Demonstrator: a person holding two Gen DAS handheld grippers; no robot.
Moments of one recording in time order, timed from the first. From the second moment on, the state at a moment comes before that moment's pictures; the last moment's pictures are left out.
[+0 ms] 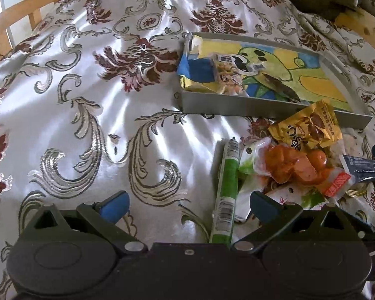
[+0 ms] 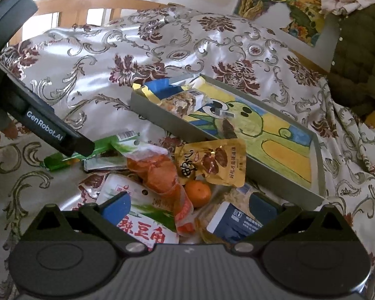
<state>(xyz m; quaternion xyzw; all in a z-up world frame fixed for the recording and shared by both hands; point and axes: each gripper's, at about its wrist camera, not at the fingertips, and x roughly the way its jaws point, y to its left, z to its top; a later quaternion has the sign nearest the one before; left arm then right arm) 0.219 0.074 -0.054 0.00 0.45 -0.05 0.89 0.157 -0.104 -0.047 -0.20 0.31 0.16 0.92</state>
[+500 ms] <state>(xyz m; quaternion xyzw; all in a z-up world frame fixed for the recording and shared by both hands) 0.226 0.074 -0.059 0.00 0.46 -0.05 0.89 0.166 -0.092 -0.058 -0.23 0.30 0.15 0.91</state>
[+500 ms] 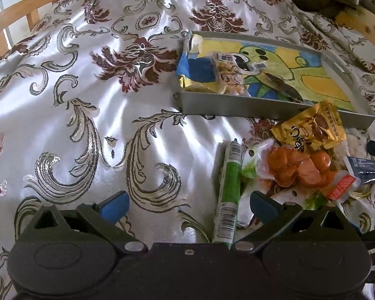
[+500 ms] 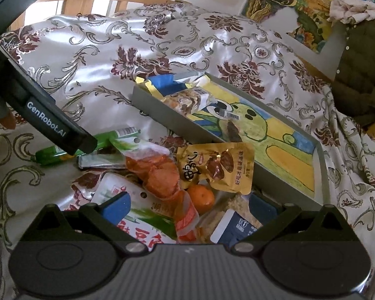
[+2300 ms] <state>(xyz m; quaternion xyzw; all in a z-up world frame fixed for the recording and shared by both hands) 0.235 0.078 -0.072 -0.07 0.47 -0.13 0.87 0.196 -0.062 -0.081 -0.23 0.33 0.19 0.90</state>
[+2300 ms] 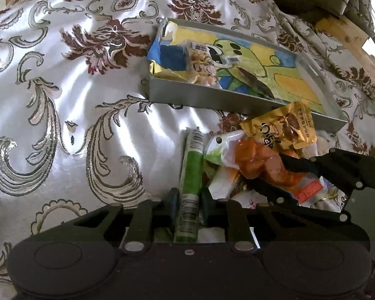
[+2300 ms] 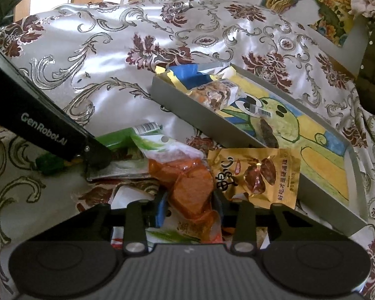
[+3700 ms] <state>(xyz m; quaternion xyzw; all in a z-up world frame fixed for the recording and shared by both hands) 0.286 -0.002 0.032 -0.09 0.27 -0.12 0.95 0.238 -0.176 0.039 -0.10 0.21 0.10 0.97</state>
